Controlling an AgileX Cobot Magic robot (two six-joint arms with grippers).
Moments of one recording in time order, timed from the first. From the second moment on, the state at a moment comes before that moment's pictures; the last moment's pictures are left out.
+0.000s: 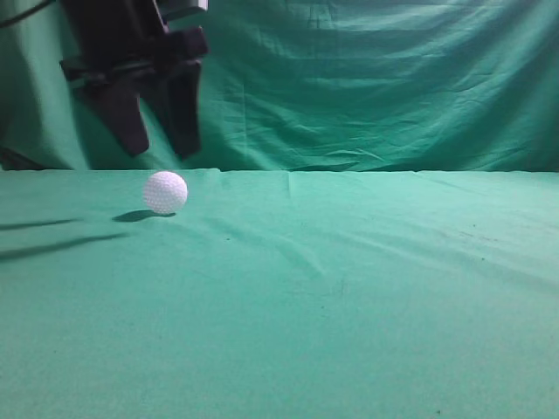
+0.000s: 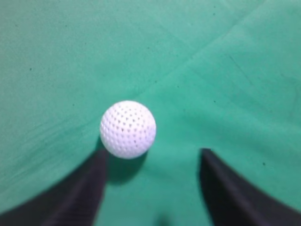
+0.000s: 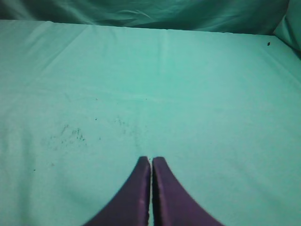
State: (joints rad) left arm -0.43 1.84 -1.31 -0.17 0.67 0.31; right arm 0.12 -0.01 0.03 0.10 0.38 -0.19
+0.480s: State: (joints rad) left arm -0.43 1.96 -1.32 -0.17 0.55 0.27; right arm 0.12 -0.01 0.03 0.10 0.38 -0.19
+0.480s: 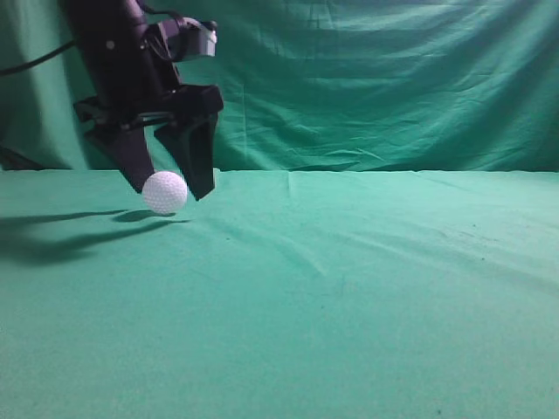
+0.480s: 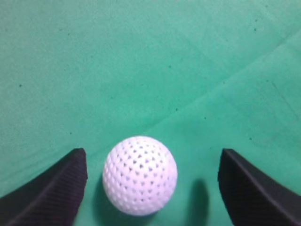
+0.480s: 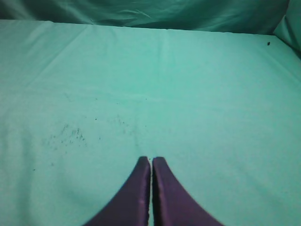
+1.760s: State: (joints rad) left arm -0.36 1.75 -1.33 -0.08 0.81 0.10; right arm 0.12 -0.01 0.03 0.11 0.38 -0.19
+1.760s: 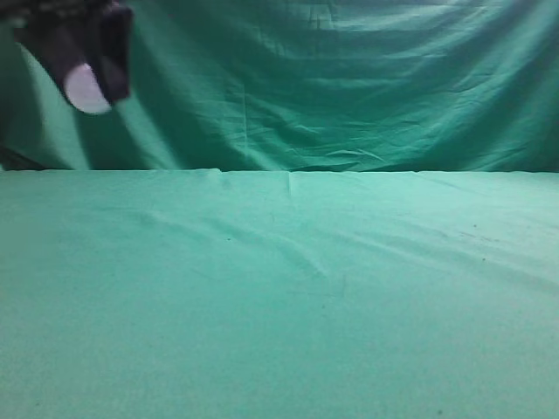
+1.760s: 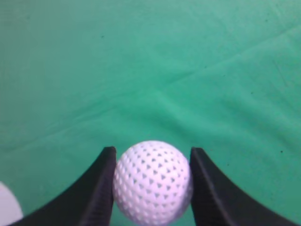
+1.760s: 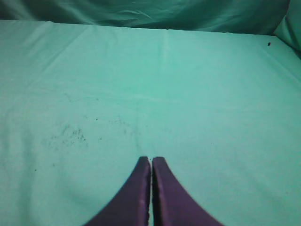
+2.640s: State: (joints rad) left arm 0.04 1.49 -1.08 -0.04 0.89 0.08; right arm 0.12 0.02 -0.12 0.17 0.08 -0.15
